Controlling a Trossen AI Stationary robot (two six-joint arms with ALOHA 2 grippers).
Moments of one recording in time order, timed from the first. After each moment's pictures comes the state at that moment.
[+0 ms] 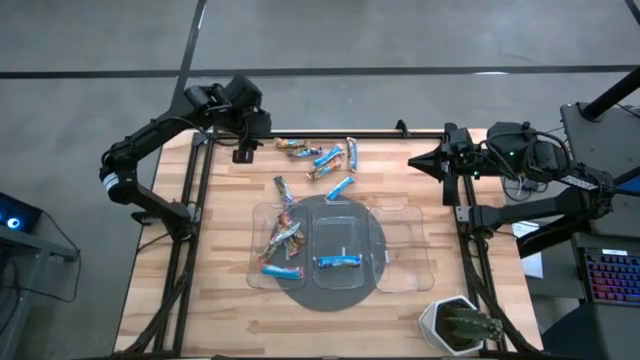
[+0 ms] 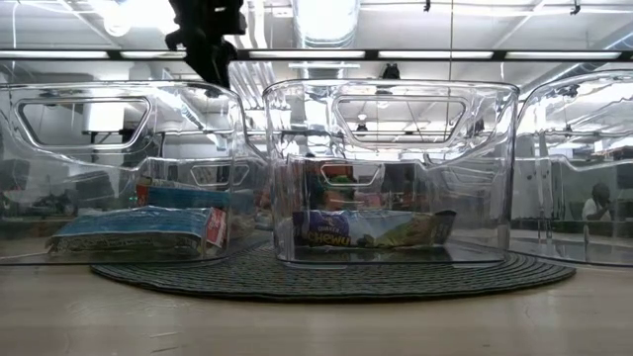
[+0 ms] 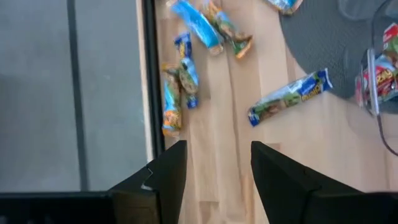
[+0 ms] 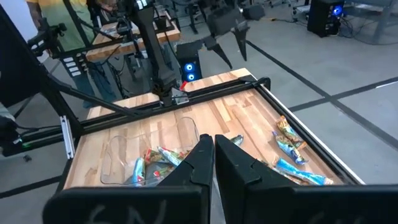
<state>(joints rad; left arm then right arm) 0.65 1.42 1.60 -1.22 0.01 0.78 -0.10 0.85 1.25 -0.68 0.05 0.23</state>
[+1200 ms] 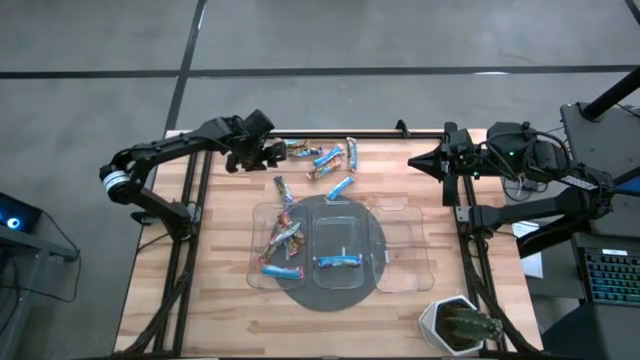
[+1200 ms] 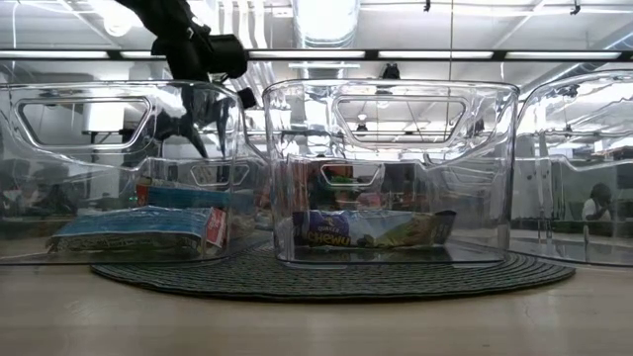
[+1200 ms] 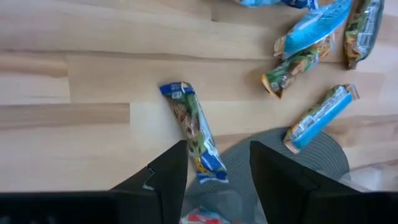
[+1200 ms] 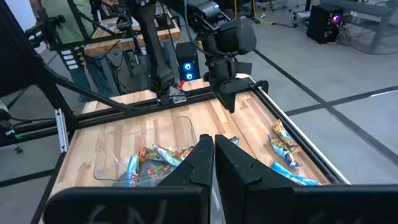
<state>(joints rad) 0.63 1.42 1.15 -0.86 0.11 -1.04 -0.10 0.85 1.25 -0.68 0.05 0.17</state>
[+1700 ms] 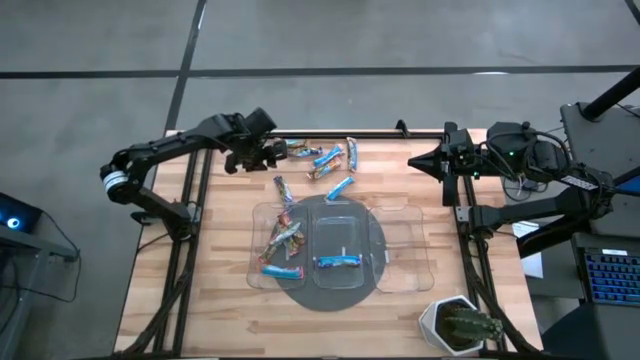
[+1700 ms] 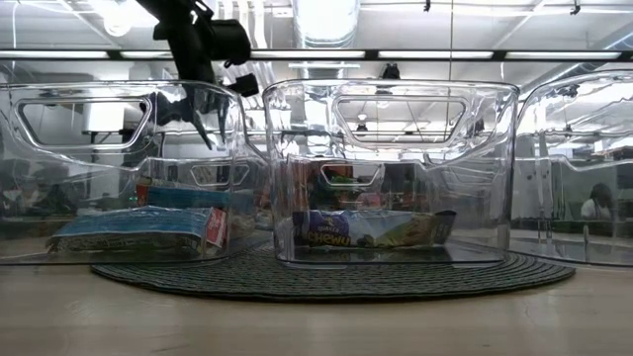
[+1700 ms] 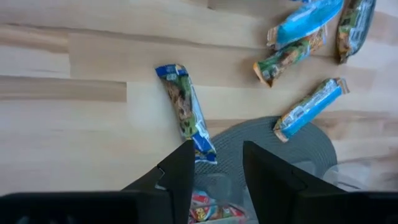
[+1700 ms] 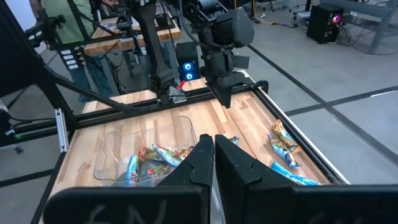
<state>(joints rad) 0.58 1.43 1.23 -0.96 0.11 -1.12 -0.10 0.85 1.25 -0.68 0.05 0.18</state>
